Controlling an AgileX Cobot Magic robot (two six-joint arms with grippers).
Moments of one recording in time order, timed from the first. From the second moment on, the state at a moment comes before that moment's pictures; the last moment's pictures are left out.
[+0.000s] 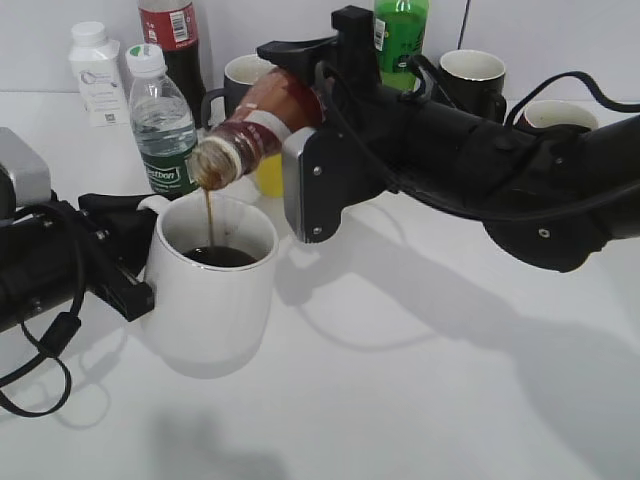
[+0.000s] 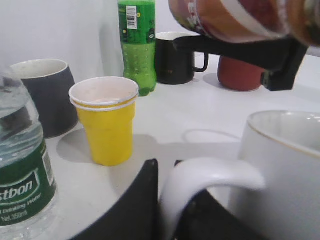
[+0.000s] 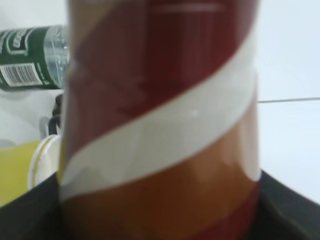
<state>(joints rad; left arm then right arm) -0.33 1.62 -0.32 0.52 -1.15 -0.16 0.66 1.81 -0.86 -0.28 -0.87 -1.33</state>
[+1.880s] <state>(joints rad) -0.08 1.62 -0.32 0.21 -1.14 -0.16 0.66 1.81 -0.82 -0.06 -0.87 -0.33</state>
